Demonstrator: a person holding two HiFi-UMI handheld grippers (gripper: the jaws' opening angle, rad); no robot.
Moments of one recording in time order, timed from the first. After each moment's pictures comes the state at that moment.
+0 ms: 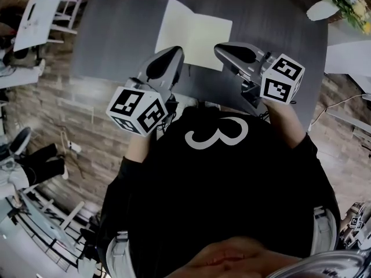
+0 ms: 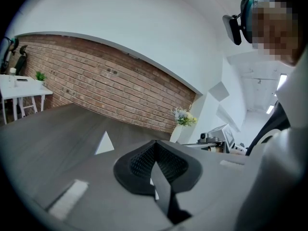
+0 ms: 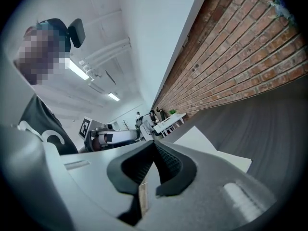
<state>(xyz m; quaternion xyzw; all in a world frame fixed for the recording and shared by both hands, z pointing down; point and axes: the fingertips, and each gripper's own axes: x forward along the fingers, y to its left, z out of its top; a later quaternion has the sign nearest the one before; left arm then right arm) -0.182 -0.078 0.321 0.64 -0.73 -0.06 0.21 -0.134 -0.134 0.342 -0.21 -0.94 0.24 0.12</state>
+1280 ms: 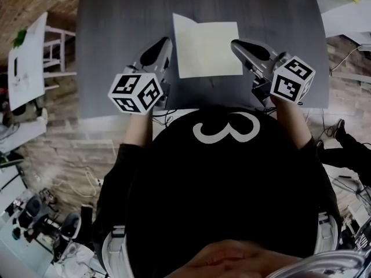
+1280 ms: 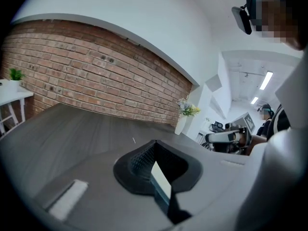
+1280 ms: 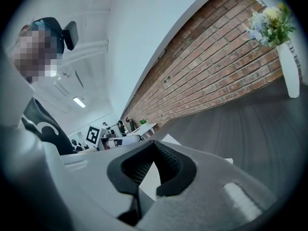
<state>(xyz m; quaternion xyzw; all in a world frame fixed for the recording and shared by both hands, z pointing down) -0.324 -0.100 0.375 0.71 -0.67 -0.01 0.21 -0.181 -0.157 0.361 0.01 -0.96 0.26 0.10</state>
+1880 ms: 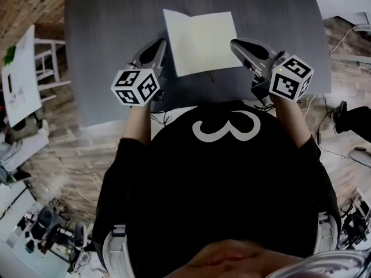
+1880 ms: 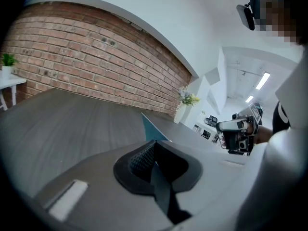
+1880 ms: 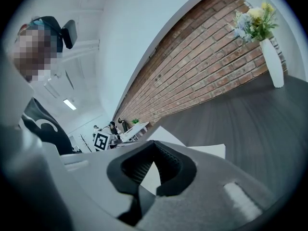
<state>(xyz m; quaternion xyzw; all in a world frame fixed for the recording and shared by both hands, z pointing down) -0.334 -0.106 0.451 0.74 -0.63 0.02 0.24 -0.166 -0.151 0.393 0.06 -0.95 0.28 0.11</state>
